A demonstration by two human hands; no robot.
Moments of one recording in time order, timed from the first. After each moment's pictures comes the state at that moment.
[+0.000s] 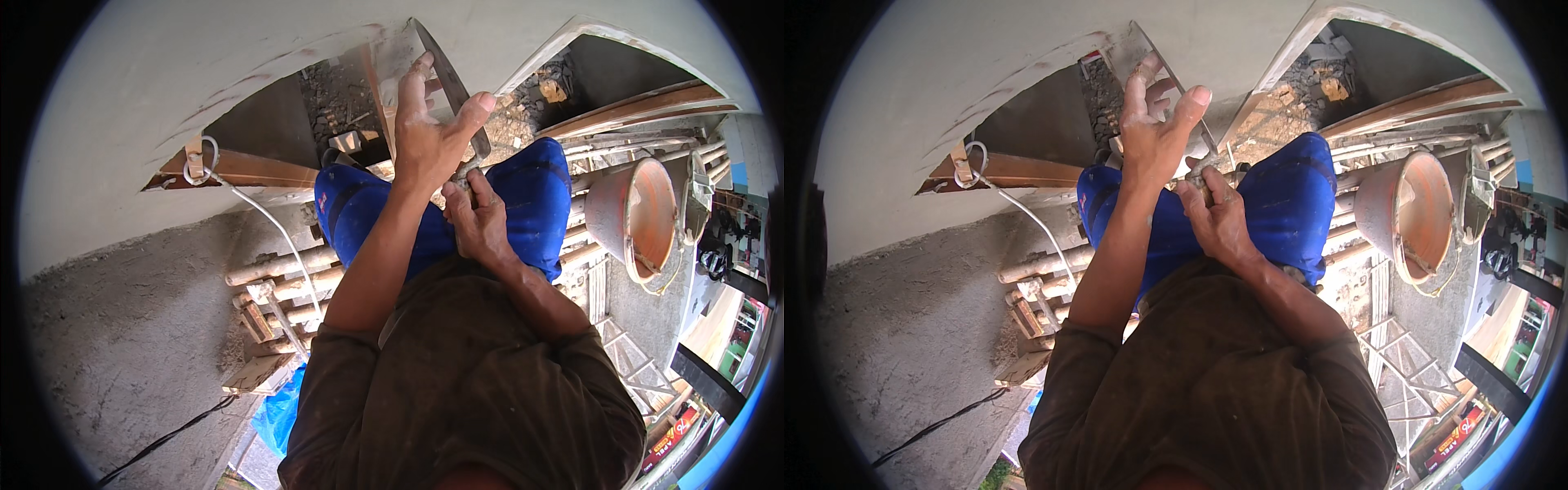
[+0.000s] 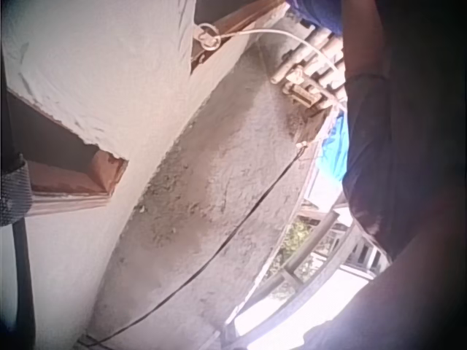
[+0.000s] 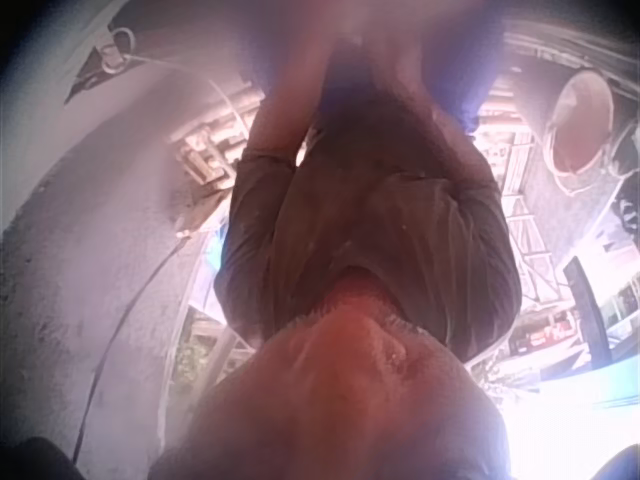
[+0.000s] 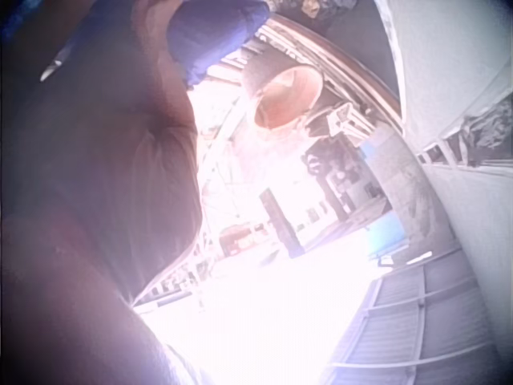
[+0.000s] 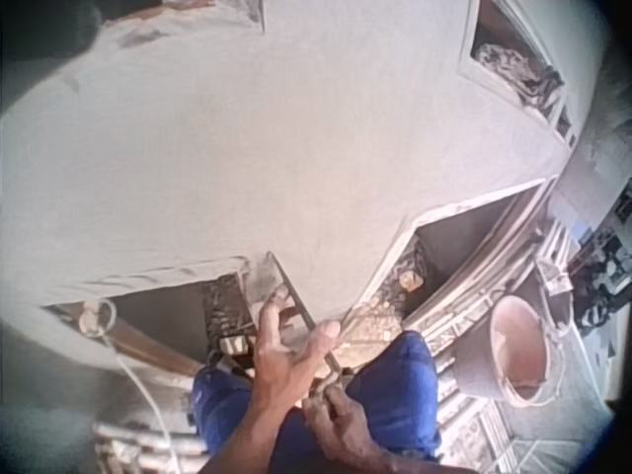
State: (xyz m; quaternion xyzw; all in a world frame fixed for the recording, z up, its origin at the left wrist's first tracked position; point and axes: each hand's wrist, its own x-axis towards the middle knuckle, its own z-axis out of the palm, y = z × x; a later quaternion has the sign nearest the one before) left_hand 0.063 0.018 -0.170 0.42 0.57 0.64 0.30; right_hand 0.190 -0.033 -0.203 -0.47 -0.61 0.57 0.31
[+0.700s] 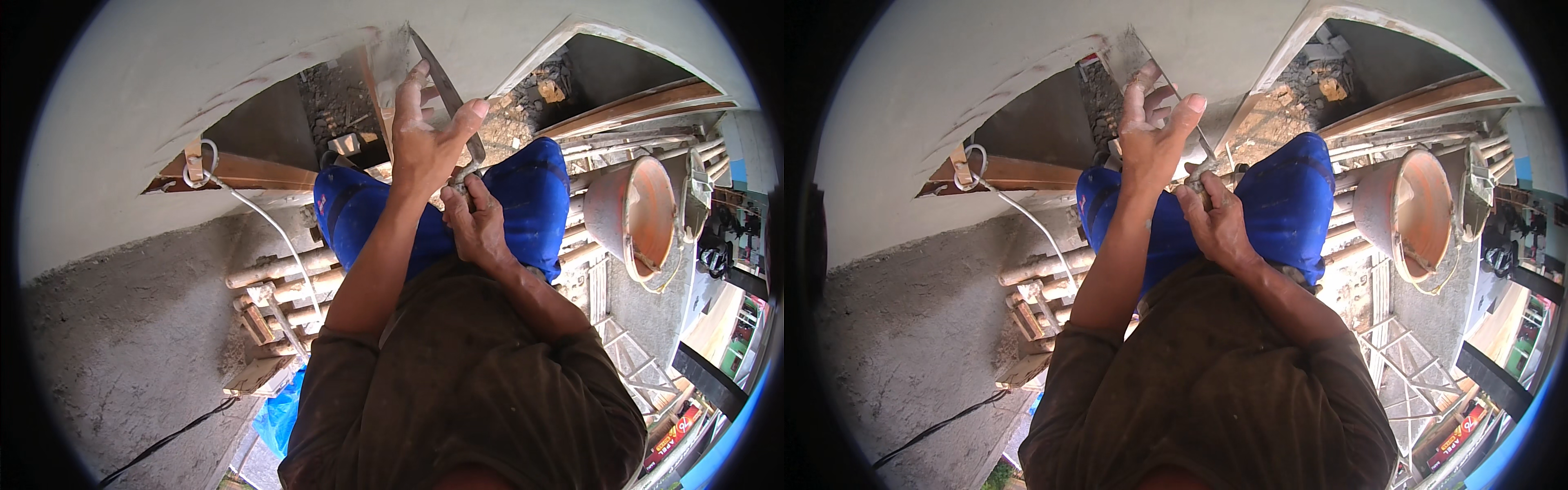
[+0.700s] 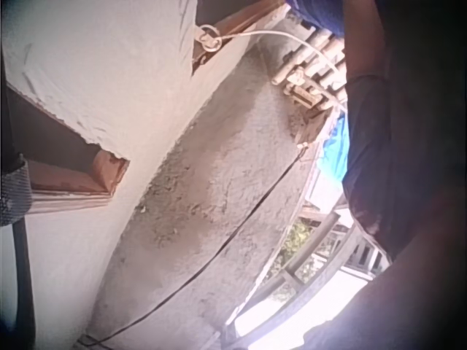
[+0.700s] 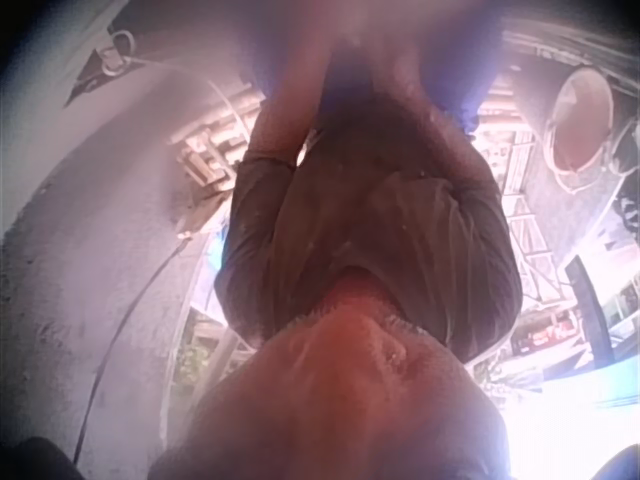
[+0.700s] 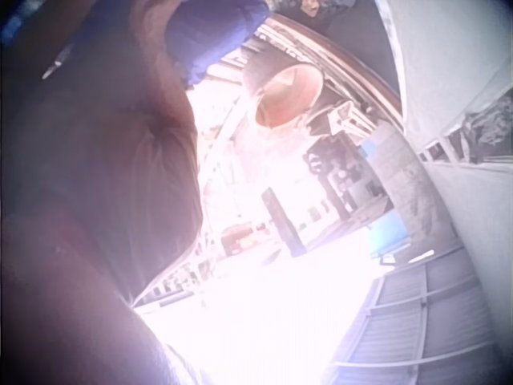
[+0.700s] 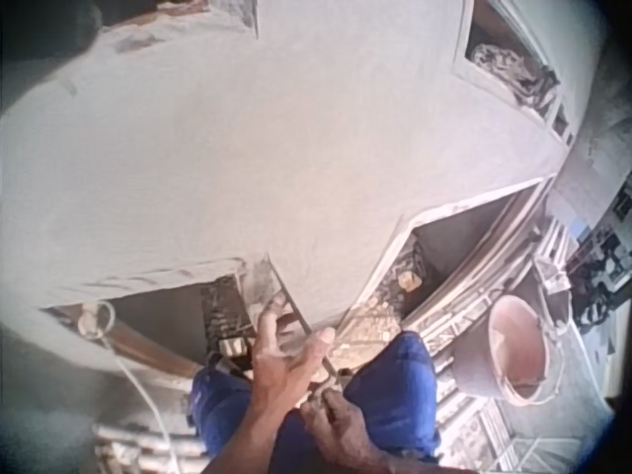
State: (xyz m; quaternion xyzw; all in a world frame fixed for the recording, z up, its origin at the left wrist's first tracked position) left_hand 0.065 0.014 -0.174 0.40 0.56 0.65 0.33; right_hand 0.194 -0.036 -0.209 -0.47 -0.61 0.56 0.30
